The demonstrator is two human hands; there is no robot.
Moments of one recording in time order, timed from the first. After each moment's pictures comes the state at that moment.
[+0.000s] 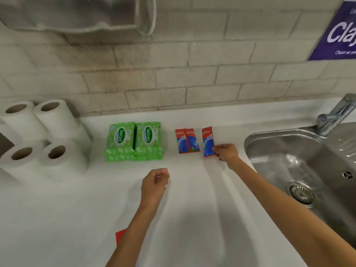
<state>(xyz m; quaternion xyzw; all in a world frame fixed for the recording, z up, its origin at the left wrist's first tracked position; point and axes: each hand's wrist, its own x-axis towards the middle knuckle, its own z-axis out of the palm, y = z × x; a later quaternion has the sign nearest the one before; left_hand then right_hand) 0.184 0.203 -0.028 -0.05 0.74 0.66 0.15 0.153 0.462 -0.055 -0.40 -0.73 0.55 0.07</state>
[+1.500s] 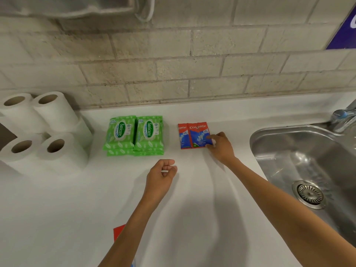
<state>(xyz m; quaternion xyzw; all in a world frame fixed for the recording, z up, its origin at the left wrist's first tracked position) 0.171 0.219 -0.033 0.03 0.80 0.58 0.15 0.126 0.460 -0.077 -0.21 -0.93 0.29 0.06</state>
